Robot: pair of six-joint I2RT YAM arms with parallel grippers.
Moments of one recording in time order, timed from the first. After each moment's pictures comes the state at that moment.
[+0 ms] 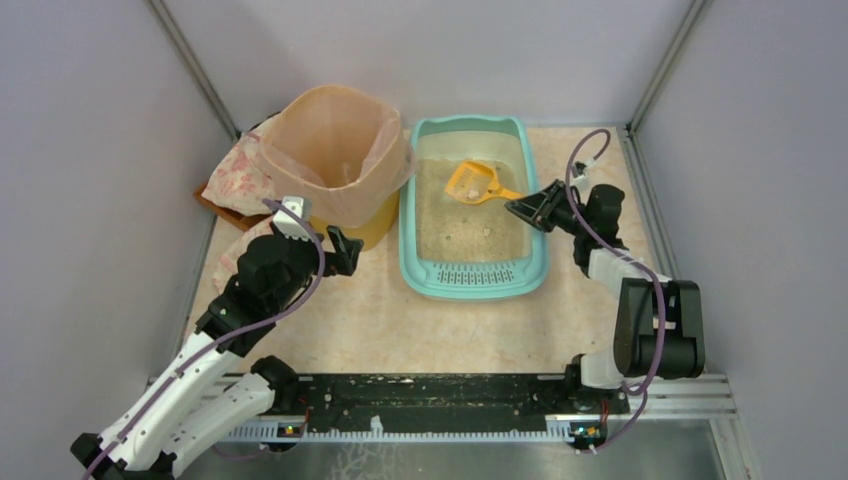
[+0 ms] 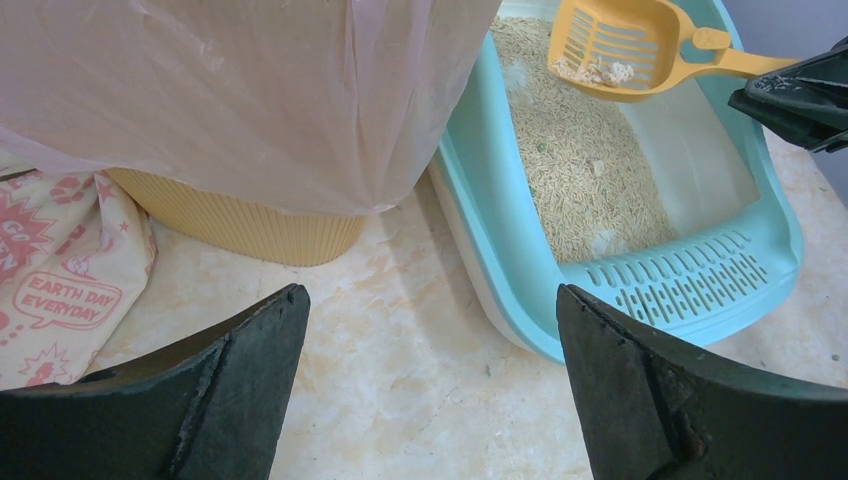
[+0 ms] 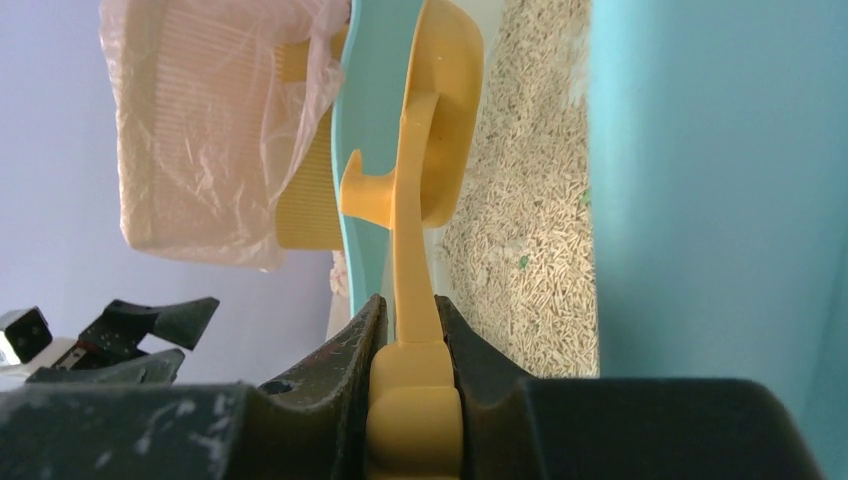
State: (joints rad) left arm -0.63 0.66 0.73 -0.32 -0.23 -0.32; right arm -0.07 1.42 0.63 0.57 -0.83 0.95
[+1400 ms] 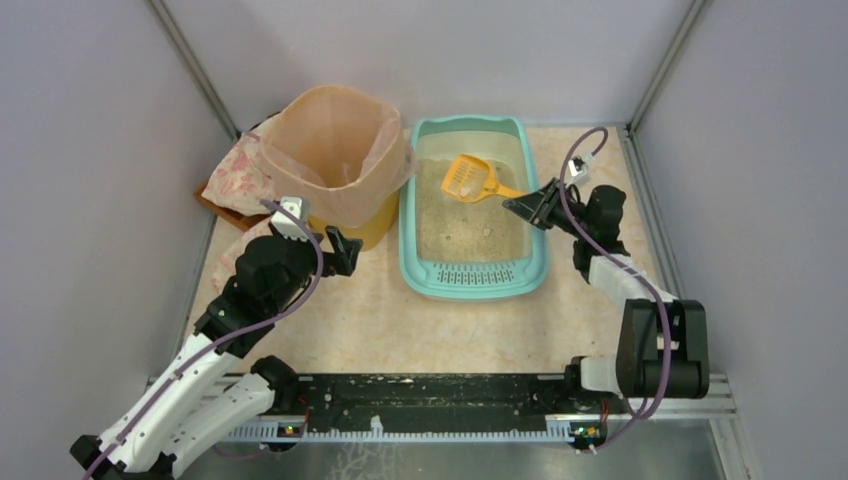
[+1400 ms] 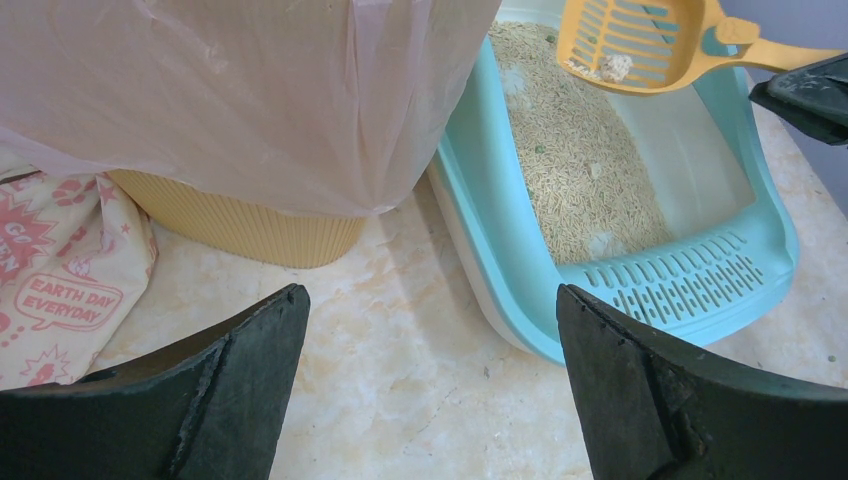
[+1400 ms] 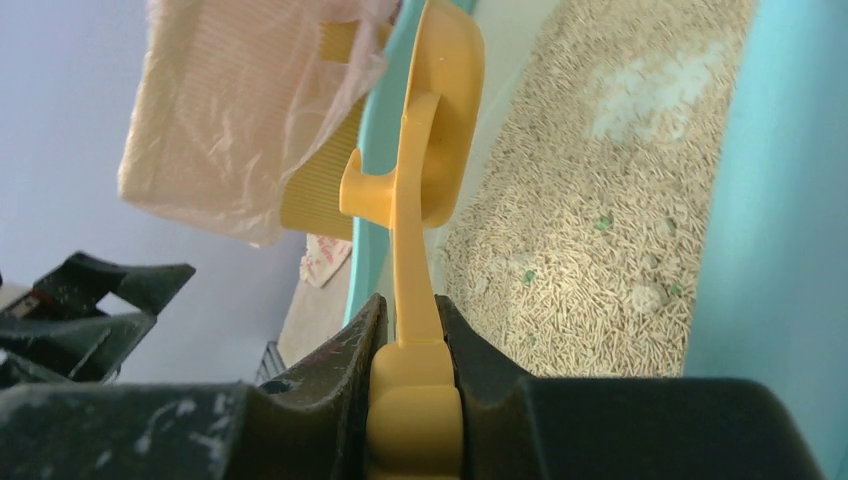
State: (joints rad) left arm -0.63 0.65 0.73 -0.32 -0.23 -0.32; right arm -0.02 1.35 0.64 0.53 -0.81 0.84
